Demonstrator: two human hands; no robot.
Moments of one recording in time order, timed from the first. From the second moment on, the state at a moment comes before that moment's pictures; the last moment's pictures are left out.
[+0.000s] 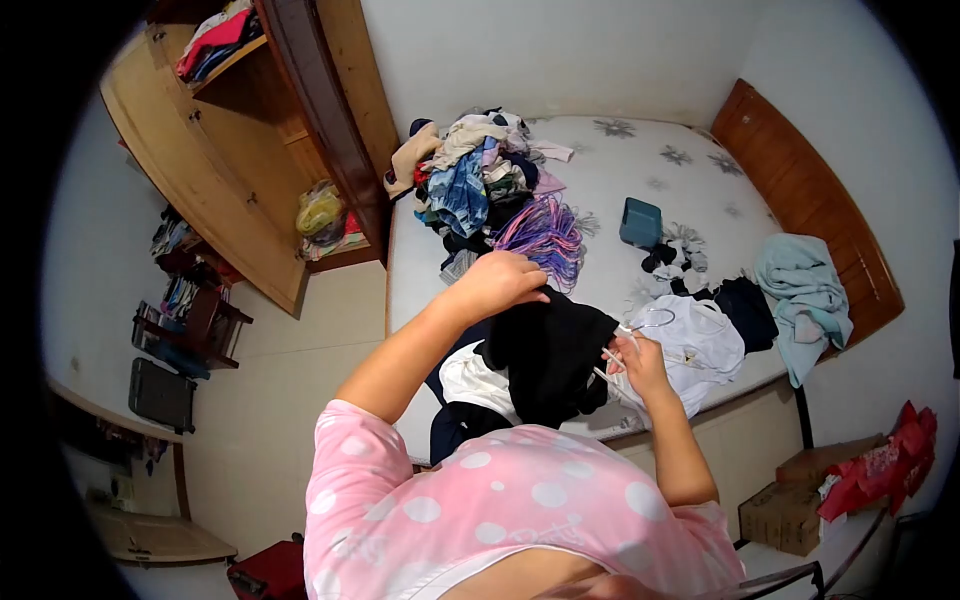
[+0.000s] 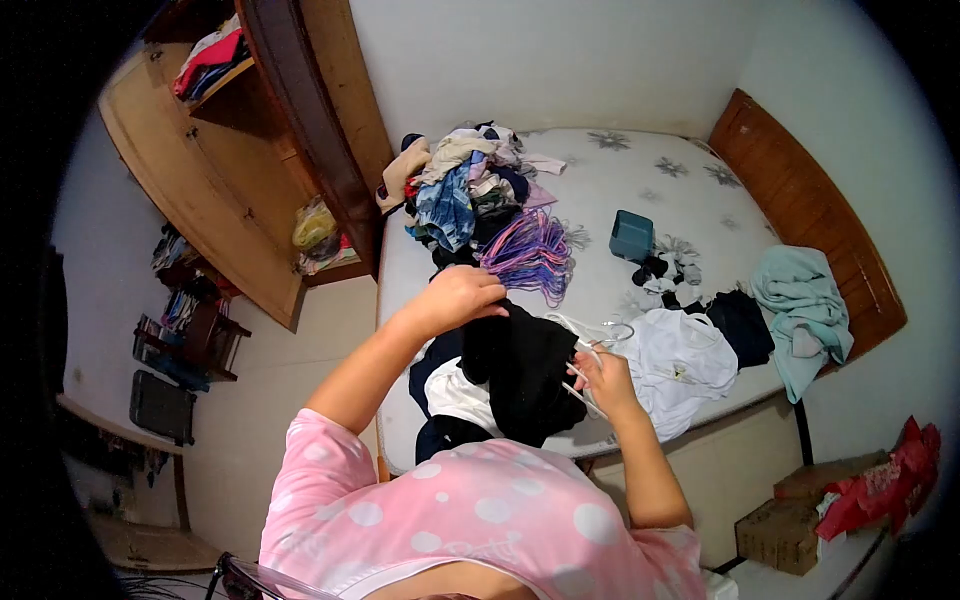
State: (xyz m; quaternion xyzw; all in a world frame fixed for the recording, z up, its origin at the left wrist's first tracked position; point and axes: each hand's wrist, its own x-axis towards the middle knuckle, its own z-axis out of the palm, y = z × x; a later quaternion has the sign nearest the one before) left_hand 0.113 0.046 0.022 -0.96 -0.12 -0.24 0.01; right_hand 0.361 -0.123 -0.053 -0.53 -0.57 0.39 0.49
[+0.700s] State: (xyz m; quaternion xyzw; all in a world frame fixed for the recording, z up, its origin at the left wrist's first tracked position) left_hand 0.147 -0.004 0.023 -0.93 -0.22 -0.28 -0.04; right_hand 0.338 -0.089 -0.005 -0.57 -0.70 0.13 0.41
